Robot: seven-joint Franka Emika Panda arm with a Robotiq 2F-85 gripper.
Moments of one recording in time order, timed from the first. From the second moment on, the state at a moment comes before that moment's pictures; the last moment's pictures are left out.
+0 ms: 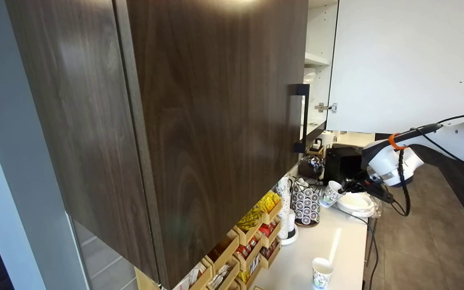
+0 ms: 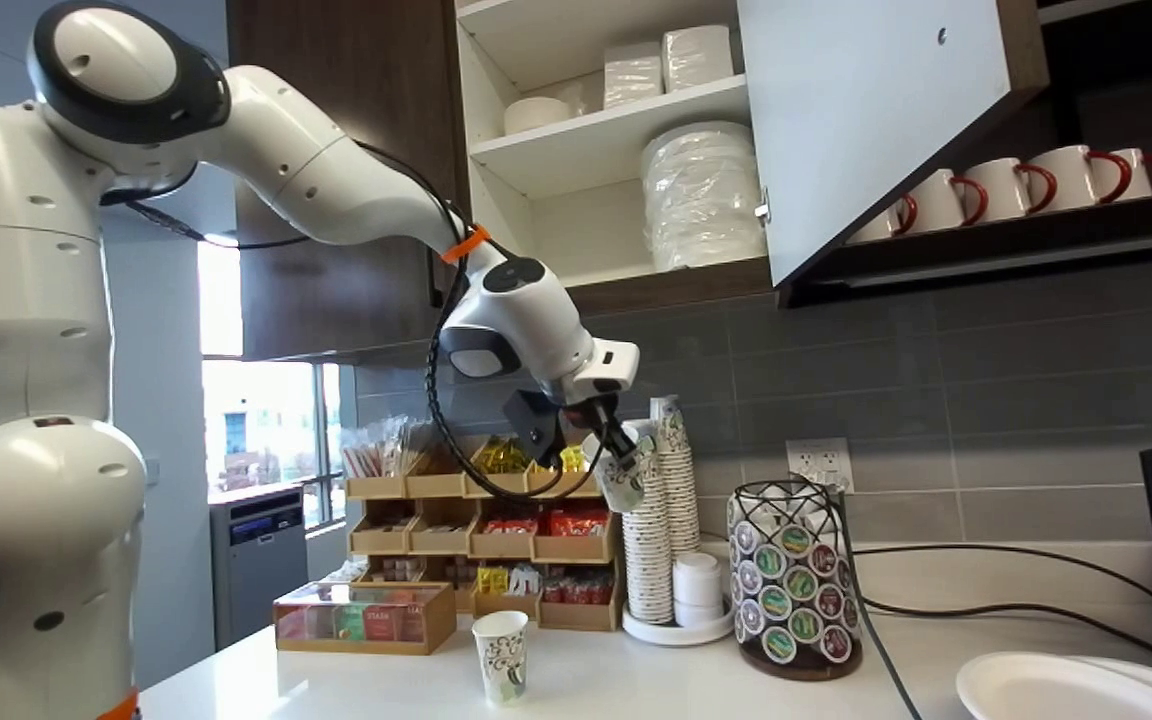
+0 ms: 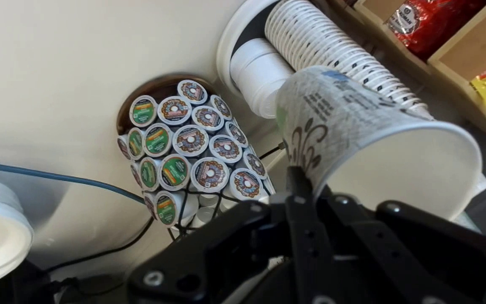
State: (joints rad) arm 0.09 -0.10 -0.22 -2.40 1.23 2.87 -0.78
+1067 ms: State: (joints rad) arm 0.07 -0.36 -0.20 -2.32 0.96 2.73 -0.74
